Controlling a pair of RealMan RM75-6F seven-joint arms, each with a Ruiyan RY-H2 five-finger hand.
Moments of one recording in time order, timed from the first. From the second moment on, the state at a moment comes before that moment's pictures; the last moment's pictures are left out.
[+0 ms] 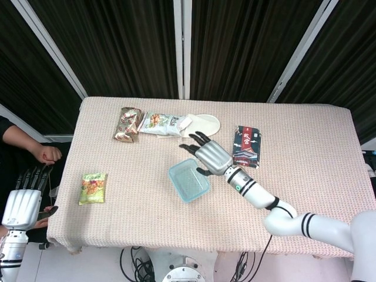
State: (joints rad) left arm -0.12 -1.18 -0.04 -1.60 1.49 1.47 0.20; right arm 0.89 -1.49 0.23 -1.45 -1.42 0.80 -0.06
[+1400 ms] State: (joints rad) left arm -0.21 -1.18 -0.04 -1.61 1.58 1.39 0.21; right arm 0.82 -1.47 -0.01 -1.52 -1.61 0.91 -0.07
